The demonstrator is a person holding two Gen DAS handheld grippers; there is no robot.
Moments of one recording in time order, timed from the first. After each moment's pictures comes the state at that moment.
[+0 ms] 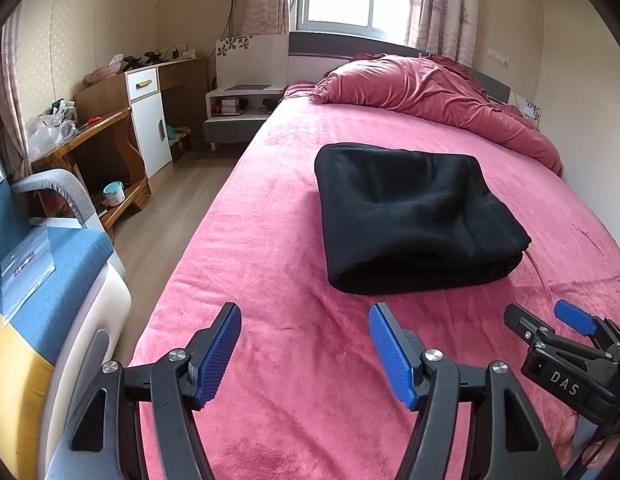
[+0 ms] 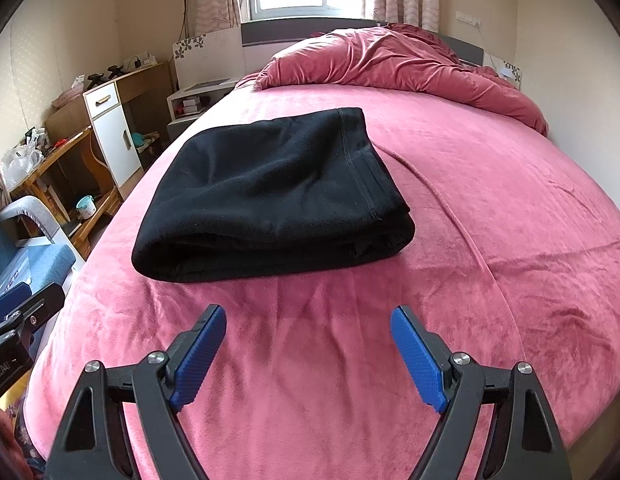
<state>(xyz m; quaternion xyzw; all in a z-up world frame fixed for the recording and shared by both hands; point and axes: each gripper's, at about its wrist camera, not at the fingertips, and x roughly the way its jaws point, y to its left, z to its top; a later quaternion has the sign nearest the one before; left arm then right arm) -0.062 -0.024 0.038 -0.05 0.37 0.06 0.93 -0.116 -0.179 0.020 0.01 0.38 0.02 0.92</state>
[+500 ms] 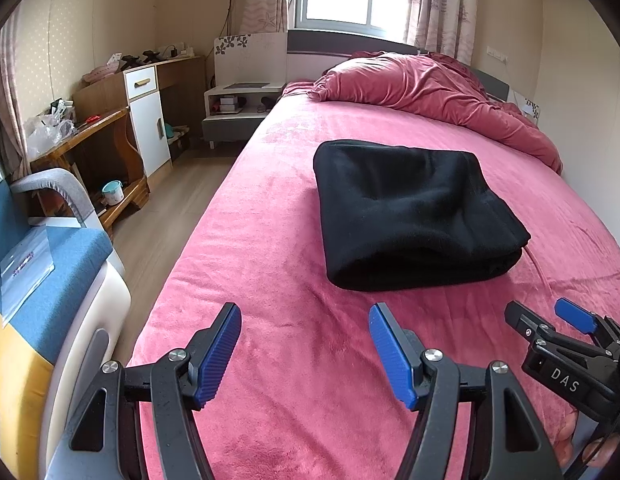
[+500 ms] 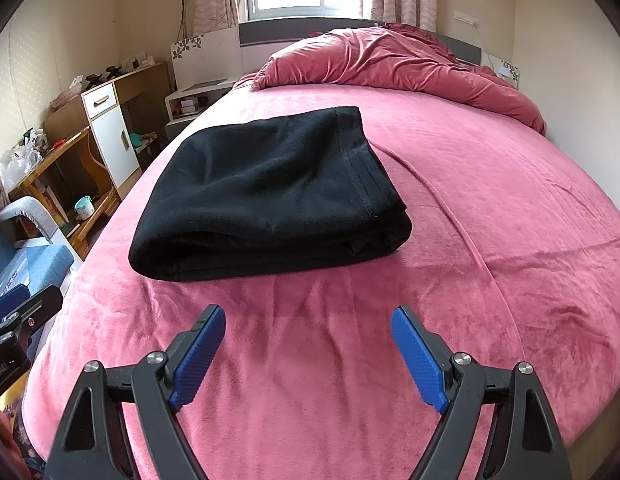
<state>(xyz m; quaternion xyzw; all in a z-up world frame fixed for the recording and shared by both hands) -0.062 -0.025 0.035 -0.05 0.37 0.06 0.93 -0.117 -0.180 0.017 0.01 0.38 0.02 0.92</state>
